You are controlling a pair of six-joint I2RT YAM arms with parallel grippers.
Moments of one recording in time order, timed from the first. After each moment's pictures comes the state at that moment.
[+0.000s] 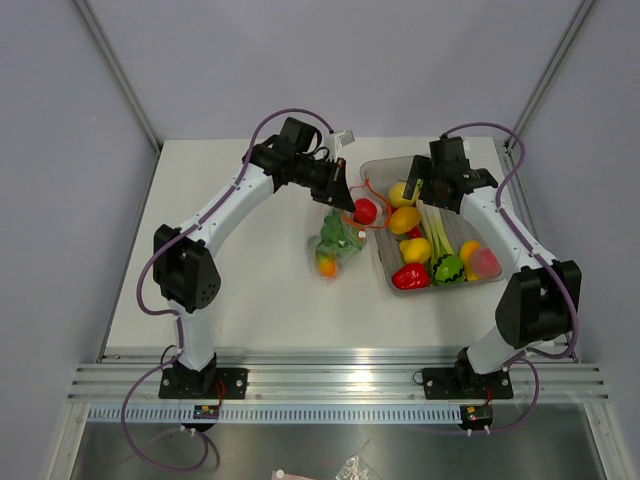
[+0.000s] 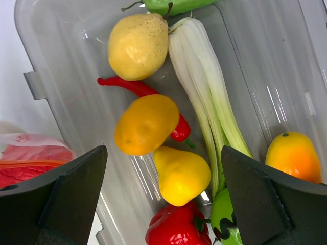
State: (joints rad) left arm -0.54 1.93 1.88 -0.75 0.79 -0.23; right arm 0.23 1.58 1.40 -0.64 0.20 0.42
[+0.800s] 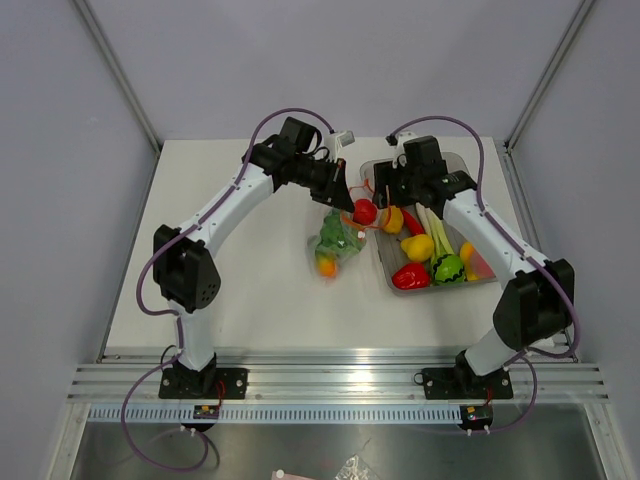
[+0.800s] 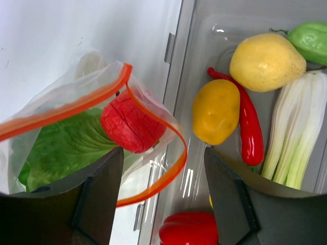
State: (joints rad) left arm -0.54 1.93 1.89 -0.77 0.79 -0.20; right arm 0.38 1.58 1.41 -0.55 -0.07 0.14
